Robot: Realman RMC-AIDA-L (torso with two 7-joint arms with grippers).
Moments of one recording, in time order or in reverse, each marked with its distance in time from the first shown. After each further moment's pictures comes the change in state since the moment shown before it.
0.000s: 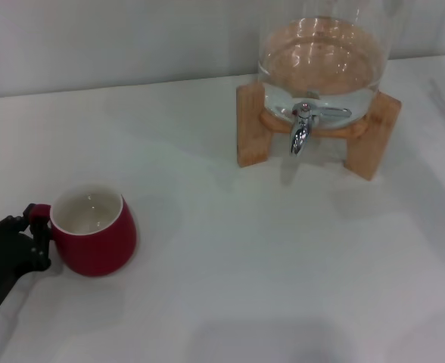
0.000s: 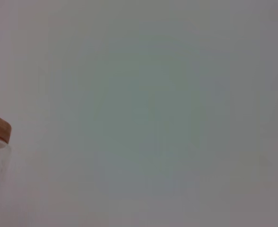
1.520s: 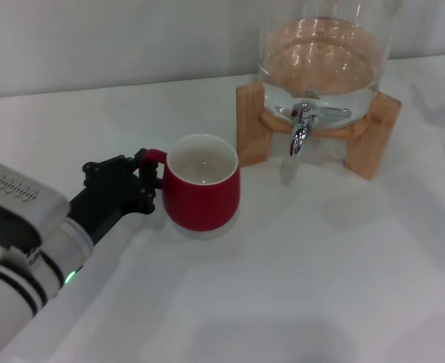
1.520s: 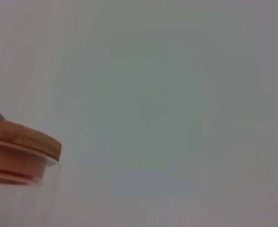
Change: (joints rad) left arm -0.038 0.002 0.257 -0.483 0.004 0.473 -0.062; right arm -0.007 0.011 -0.055 0.000 -0.001 0.071 0.008
